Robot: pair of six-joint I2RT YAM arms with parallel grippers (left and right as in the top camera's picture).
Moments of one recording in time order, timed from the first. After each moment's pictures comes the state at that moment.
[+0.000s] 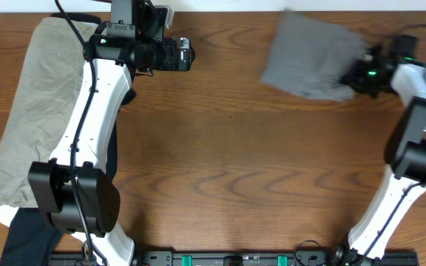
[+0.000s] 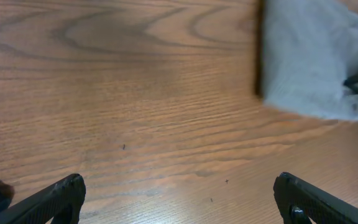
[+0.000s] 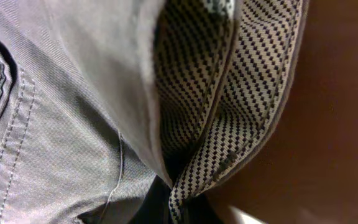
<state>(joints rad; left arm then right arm) -0.14 1.84 1.72 -0.81 0.36 -0.09 -0.35 2.32 1.71 -0.61 -0.46 0.29</state>
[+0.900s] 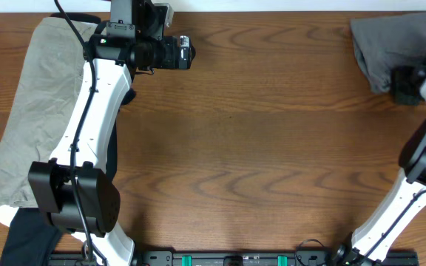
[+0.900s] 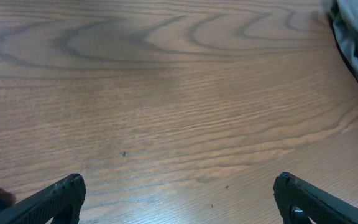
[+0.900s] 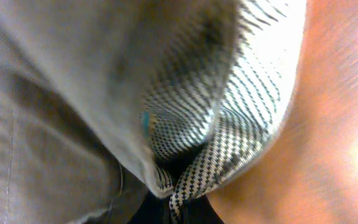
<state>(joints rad) -0.14 1.84 1.72 -0.78 0.36 -0.09 -0.43 2.30 1.71 -0.51 -0.06 1.31</state>
